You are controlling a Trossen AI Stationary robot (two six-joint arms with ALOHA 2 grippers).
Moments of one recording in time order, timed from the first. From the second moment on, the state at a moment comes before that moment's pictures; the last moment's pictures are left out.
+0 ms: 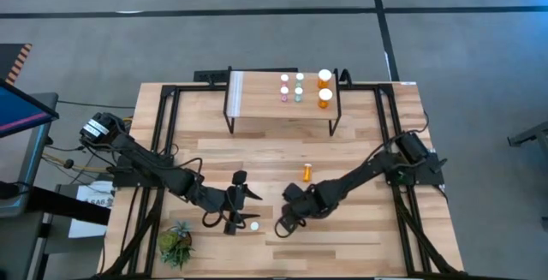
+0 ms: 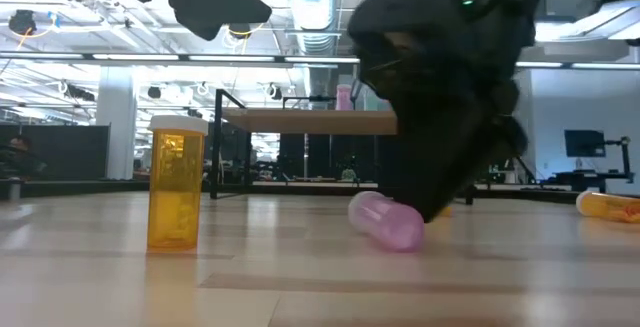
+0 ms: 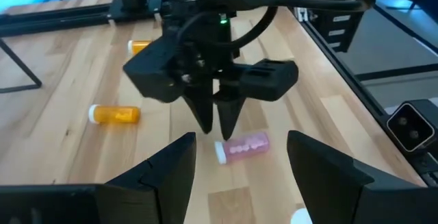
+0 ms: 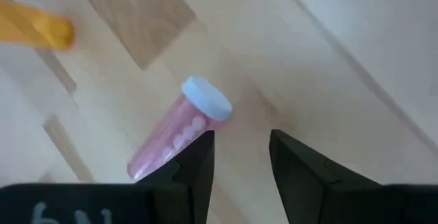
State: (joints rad) left arm -0.52 1.46 0.76 0.23 -0.35 -0.13; right arm 0.41 1.97 1.27 -0.45 0.13 1.15
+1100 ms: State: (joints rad) left arm -0.57 1.22 0.69 0.15 -0.52 -0.09; right arm 0.51 2.19 1.80 -0.98 0.31 1.22
